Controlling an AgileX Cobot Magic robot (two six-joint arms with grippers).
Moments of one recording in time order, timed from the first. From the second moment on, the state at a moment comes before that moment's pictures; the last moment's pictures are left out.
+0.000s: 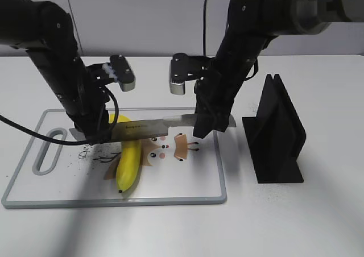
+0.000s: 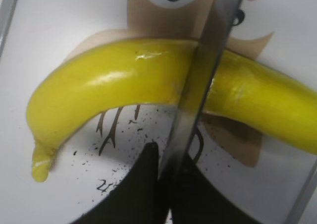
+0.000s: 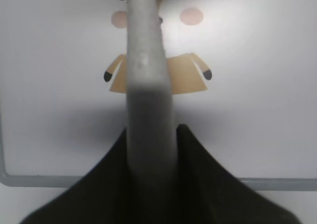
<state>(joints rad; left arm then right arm) -0.39 1.99 -1.28 -0.28 0.85 1.03 0.47 2.20 -1.61 0.39 0.98 -1.20</state>
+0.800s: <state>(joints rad) -0.40 1.81 -1.44 -0.27 1.12 1.02 0.47 1.96 -1.61 0.38 1.04 -1.19</state>
